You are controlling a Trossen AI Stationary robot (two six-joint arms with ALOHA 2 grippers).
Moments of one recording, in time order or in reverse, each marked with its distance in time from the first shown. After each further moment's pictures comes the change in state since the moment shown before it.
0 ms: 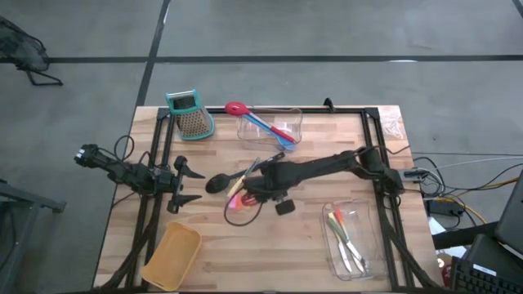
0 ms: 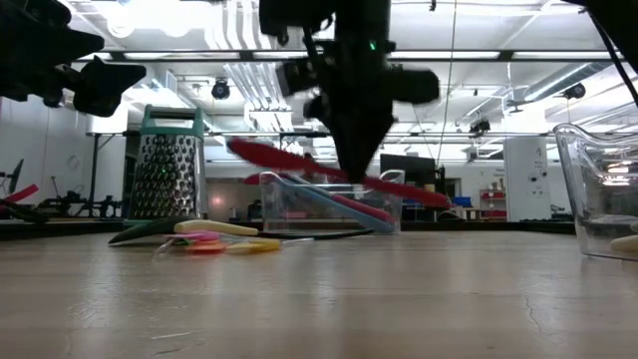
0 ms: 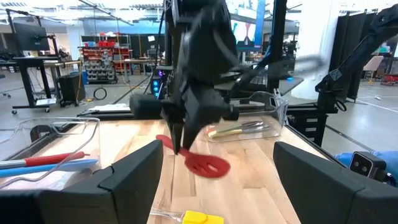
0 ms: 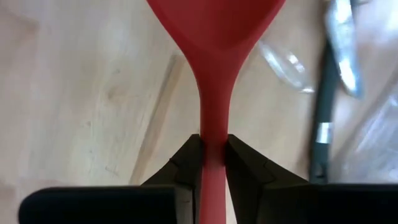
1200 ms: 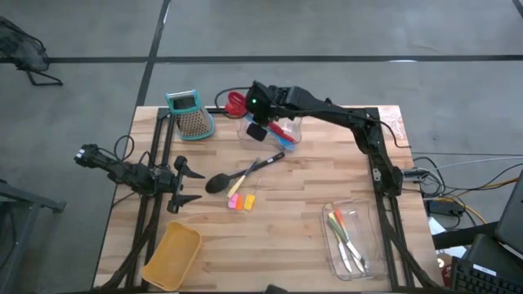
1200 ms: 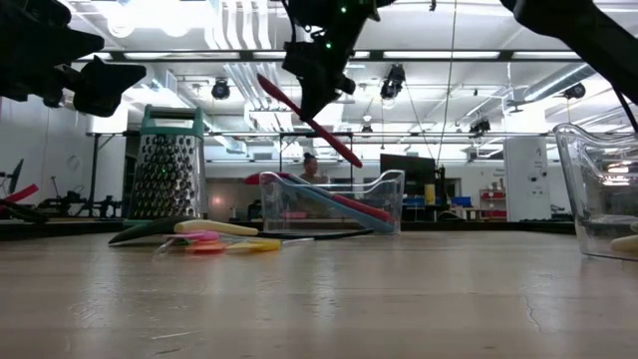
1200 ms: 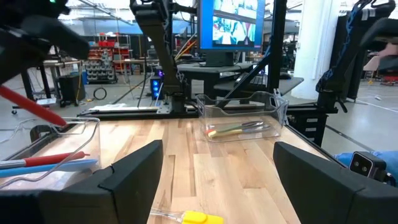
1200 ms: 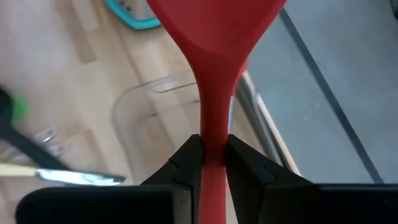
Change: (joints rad) left arm 0.000 0.000 0.000 0.000 0.000 0.000; right arm -0.443 -0.002 0.385 0.142 0.059 0.246
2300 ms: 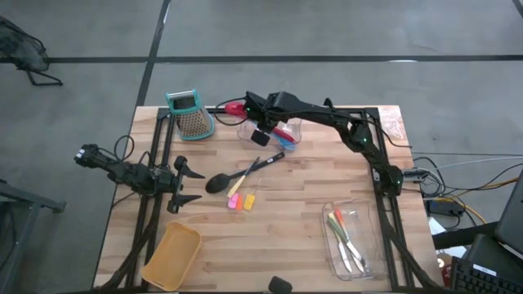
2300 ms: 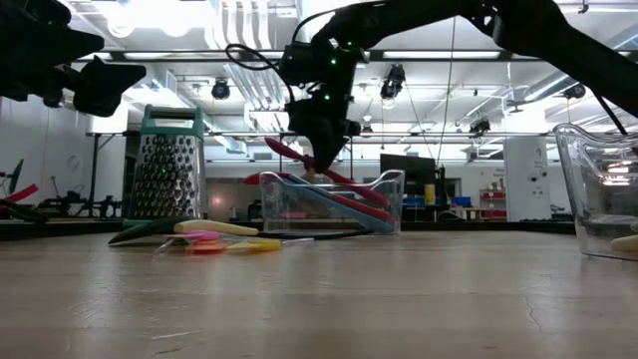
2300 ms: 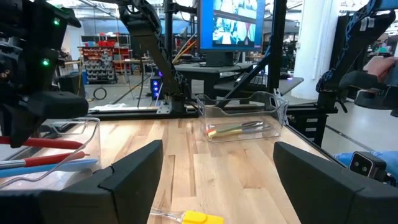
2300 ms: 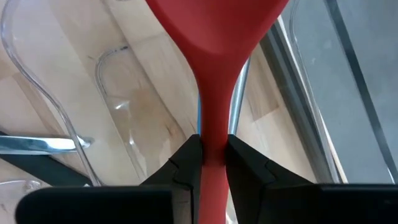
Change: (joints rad) left arm 0.000 0.000 0.000 0.000 0.000 0.000; right arm -0.043 0.145 -0.018 -0.109 -0.003 0.033
